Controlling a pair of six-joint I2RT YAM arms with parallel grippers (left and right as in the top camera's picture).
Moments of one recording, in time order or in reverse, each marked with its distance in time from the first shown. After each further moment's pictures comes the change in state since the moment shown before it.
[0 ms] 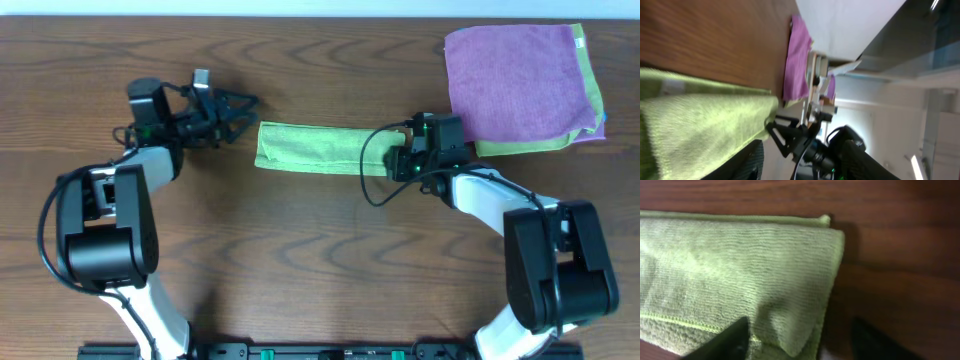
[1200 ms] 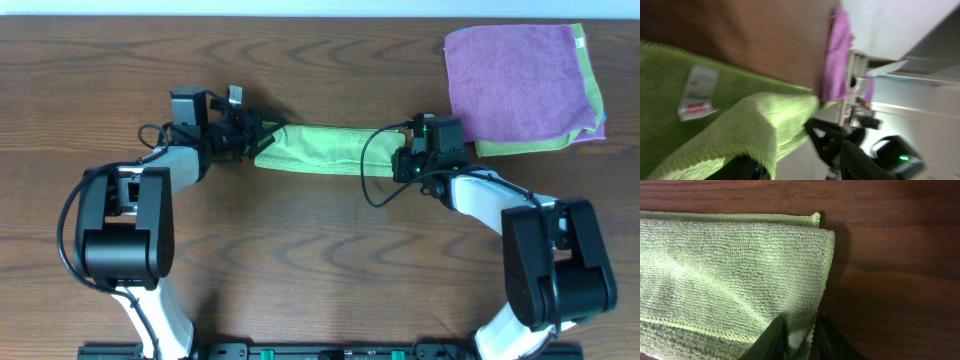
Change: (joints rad) left arm -0.104 0.000 -0.001 -0.196 -0.195 0.201; right arm 0.005 0.016 -0.016 0.035 0.026 -0.037
